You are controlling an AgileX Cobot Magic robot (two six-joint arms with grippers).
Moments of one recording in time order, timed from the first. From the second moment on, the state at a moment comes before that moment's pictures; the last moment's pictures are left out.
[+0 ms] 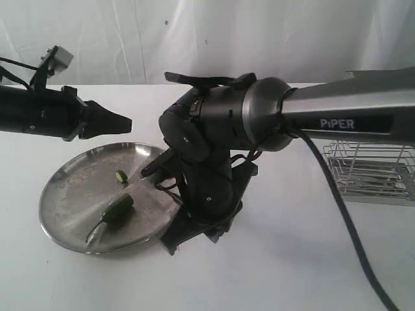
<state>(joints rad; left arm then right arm) 0.04 1.70 -1.00 -1.46 0.91 1.45 0.85 1.97 -1.41 -0.16 1.06 0.13</state>
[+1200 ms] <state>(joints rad) 0.04 1.12 -0.52 -1.41 0.31 1.21 0.63 1.91 -1.46 0.39 0.85 -0.15</state>
